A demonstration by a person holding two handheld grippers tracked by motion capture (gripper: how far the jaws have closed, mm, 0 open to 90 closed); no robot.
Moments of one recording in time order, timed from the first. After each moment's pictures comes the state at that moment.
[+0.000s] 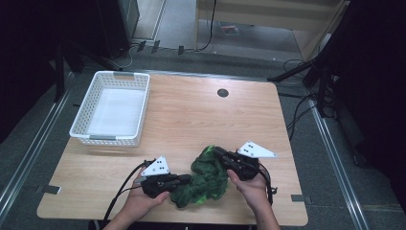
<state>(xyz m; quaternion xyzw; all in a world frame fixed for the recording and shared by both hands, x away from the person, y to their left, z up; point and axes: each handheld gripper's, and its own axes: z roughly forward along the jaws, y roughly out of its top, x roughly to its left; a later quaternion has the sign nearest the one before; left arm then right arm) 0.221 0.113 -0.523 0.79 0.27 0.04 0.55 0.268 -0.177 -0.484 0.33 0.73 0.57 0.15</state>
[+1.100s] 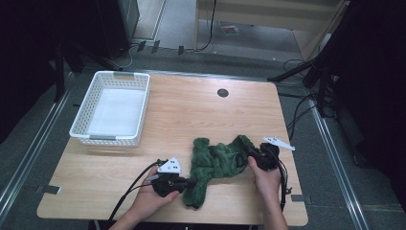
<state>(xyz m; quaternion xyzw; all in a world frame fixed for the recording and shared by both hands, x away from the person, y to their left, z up) 0.235 0.083 -0.544 0.84 0.29 -0.03 0.46 0.312 -0.239 -0.519 0.56 0.67 0.46 0.16</state>
